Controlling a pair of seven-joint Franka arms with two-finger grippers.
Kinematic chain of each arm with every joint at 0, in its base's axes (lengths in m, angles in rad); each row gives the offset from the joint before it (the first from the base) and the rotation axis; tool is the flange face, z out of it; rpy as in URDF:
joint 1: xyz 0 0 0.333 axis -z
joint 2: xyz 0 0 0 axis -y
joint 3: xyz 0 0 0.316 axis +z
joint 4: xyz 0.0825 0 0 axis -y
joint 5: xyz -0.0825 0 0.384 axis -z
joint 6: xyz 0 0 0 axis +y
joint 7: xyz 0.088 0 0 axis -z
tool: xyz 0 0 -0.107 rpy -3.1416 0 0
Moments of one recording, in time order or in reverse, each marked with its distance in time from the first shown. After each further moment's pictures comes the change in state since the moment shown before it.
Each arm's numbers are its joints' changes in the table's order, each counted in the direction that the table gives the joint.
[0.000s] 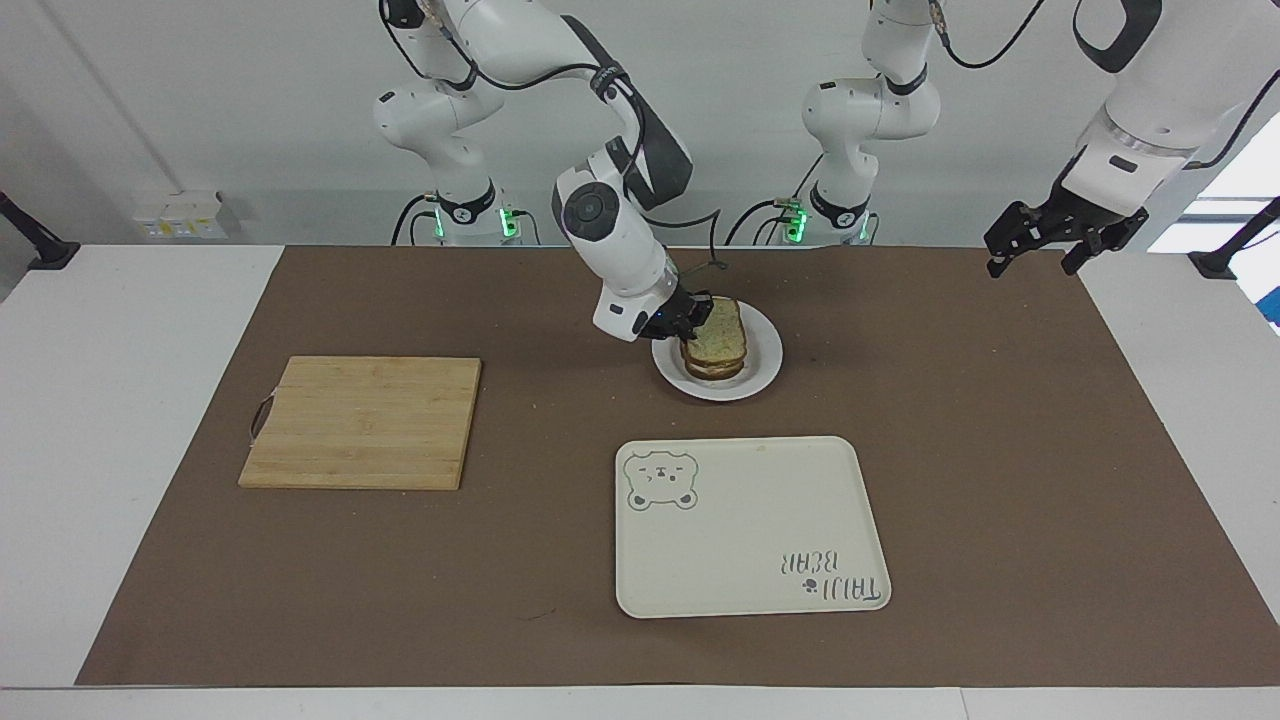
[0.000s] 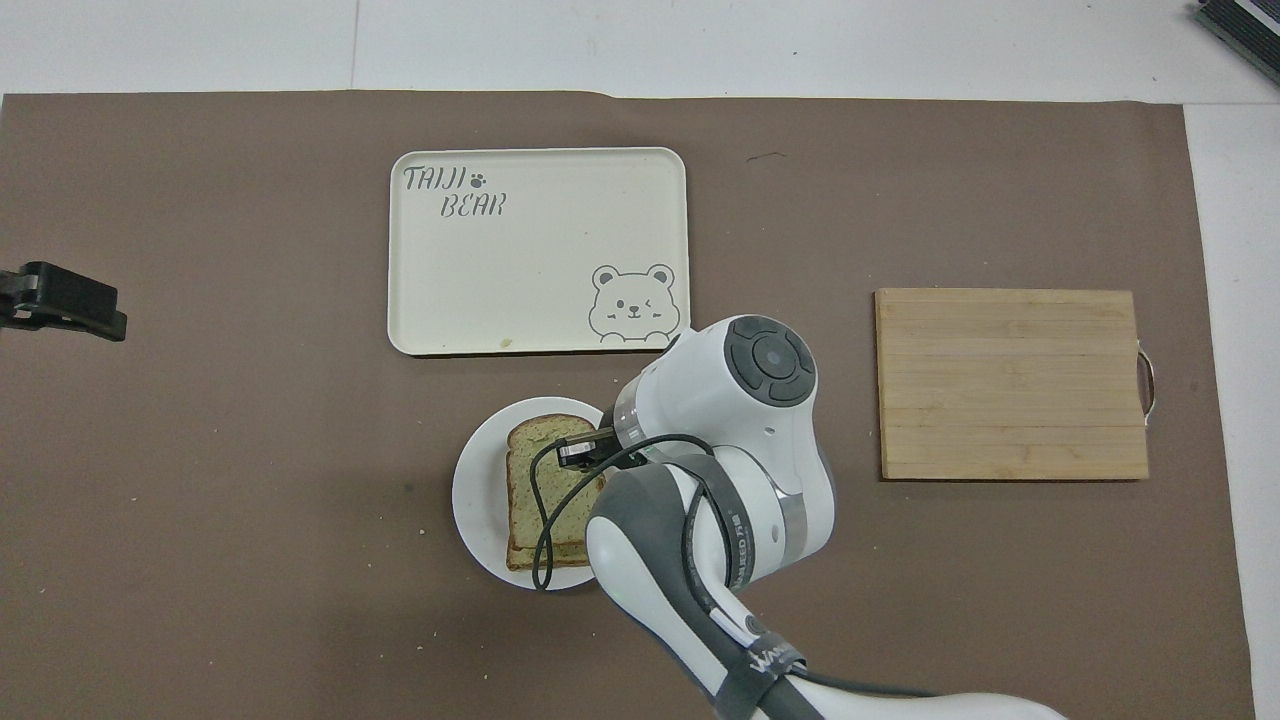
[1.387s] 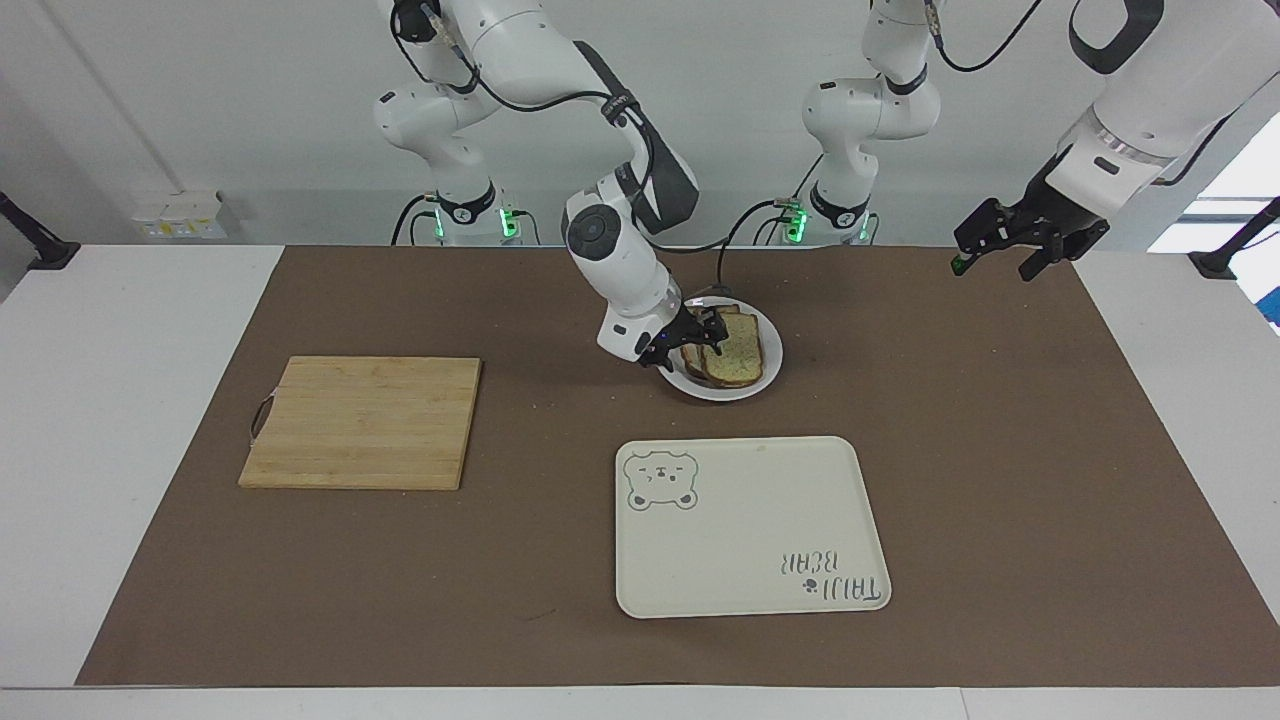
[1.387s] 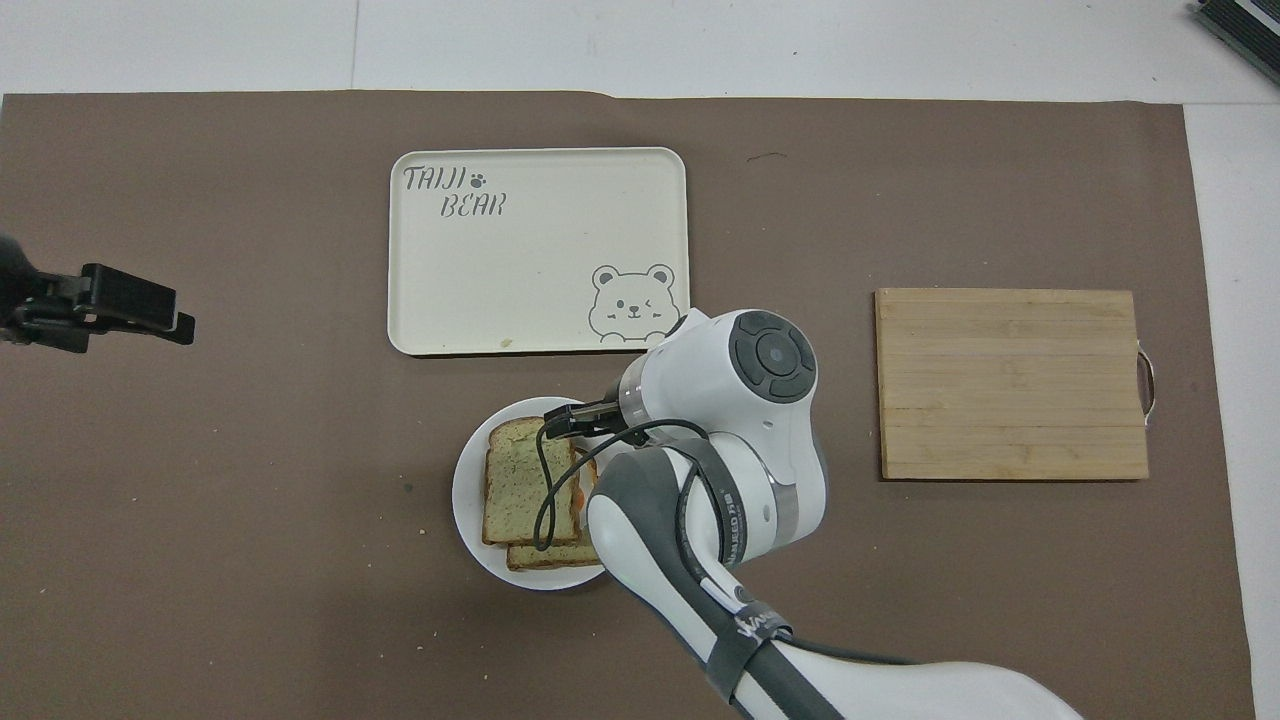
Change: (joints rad) left arm 0.001 0.017 -0.006 -0.077 0.196 -0.050 -0.008; right arm 0.018 -0.034 -0.010 0.017 0.048 -0.113 0.007
